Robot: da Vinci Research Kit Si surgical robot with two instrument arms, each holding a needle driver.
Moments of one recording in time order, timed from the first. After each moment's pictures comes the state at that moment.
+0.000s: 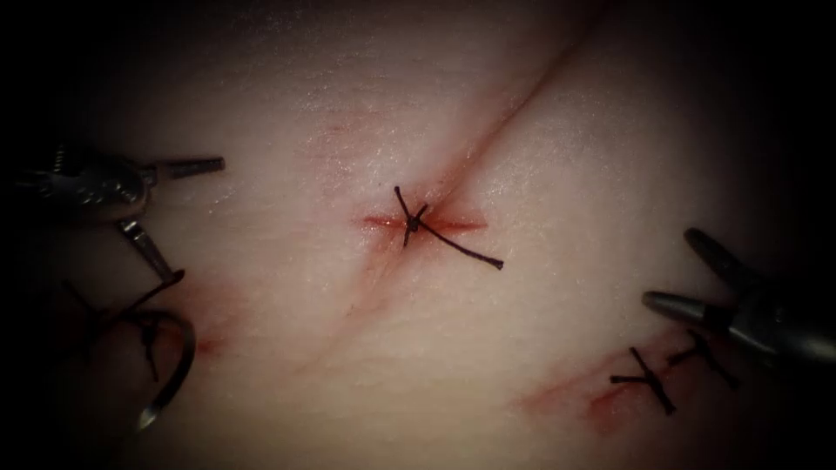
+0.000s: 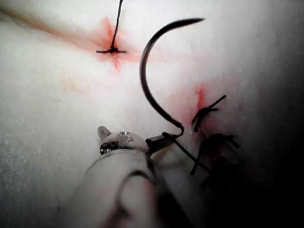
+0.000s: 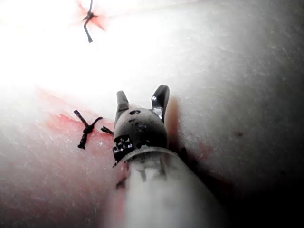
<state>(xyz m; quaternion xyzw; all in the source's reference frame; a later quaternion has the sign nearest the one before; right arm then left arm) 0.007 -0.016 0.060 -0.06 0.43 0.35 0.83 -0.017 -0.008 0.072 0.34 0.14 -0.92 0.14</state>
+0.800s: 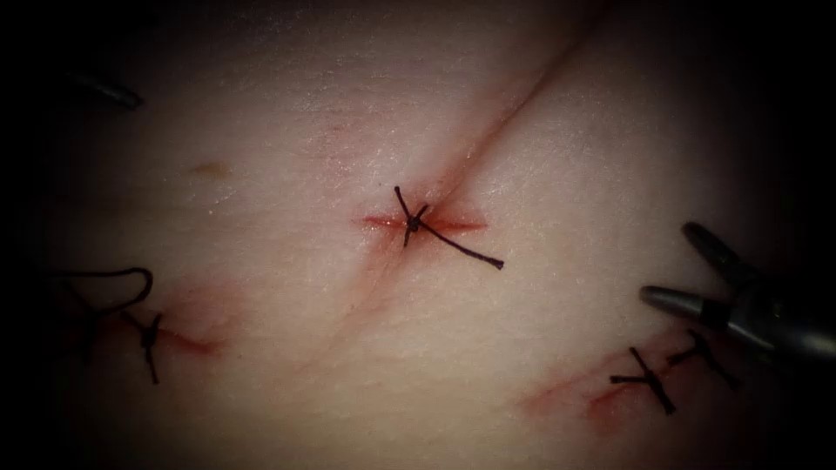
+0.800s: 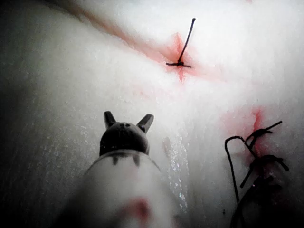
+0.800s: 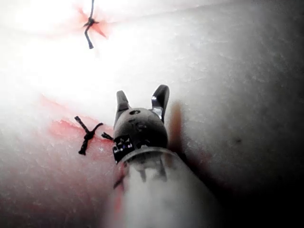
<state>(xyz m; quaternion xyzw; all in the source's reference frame) 0.007 -0.015 0.059 -0.05 0.43 0.35 0.83 -0.018 0.001 0.062 0.44 0.08 -0.89 -0.01</state>
